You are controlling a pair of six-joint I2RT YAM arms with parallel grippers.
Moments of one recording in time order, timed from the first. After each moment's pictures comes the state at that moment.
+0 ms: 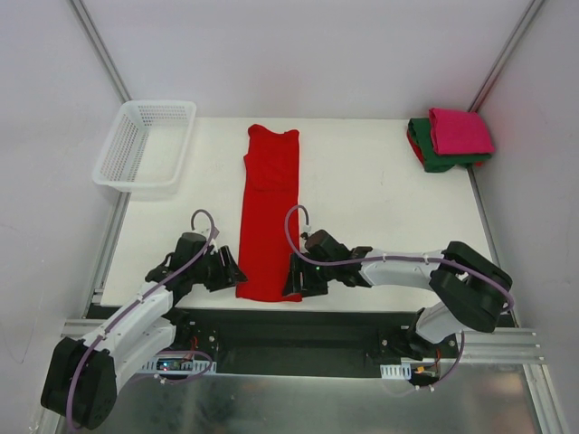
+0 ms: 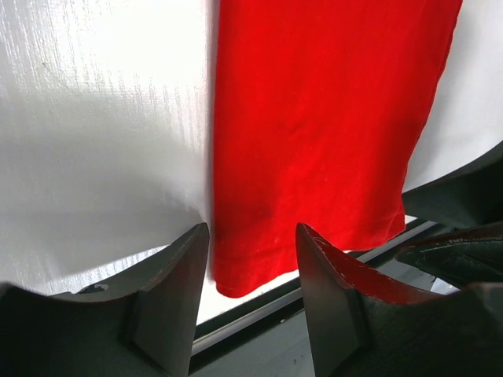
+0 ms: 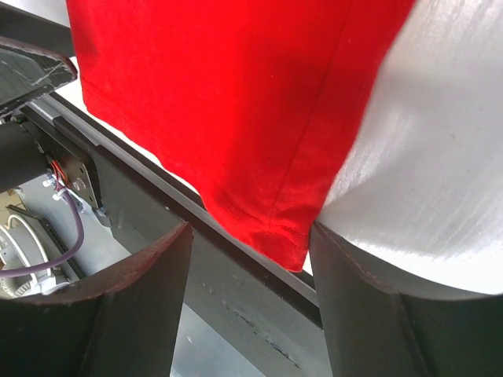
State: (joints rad) left arm -0.34 0.80 0.25 -0.36 0.38 -0.70; right arm 1.01 1.52 0.67 -0.08 -0.27 0.95
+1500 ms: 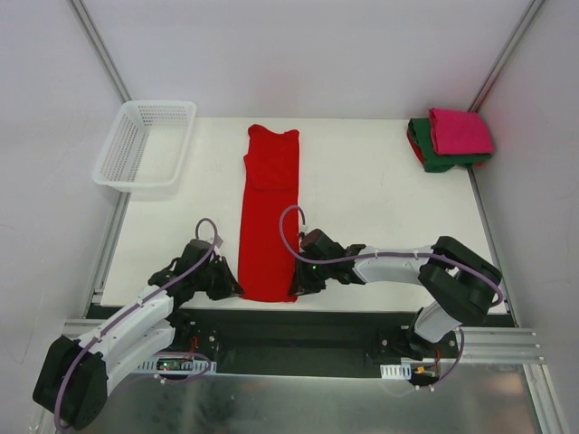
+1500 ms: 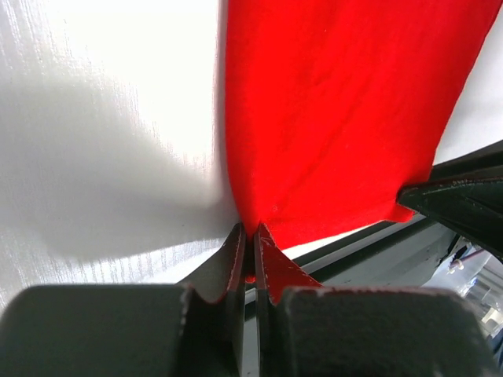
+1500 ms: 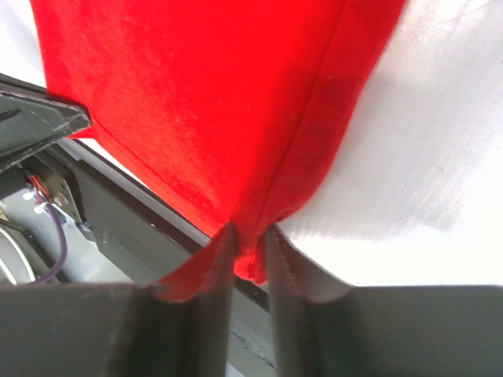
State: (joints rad) left arm -0.45 0.77 0.22 -0.41 0.33 -0.80; right arm 1.01 1.59 0.71 -0.09 -0.25 0.93
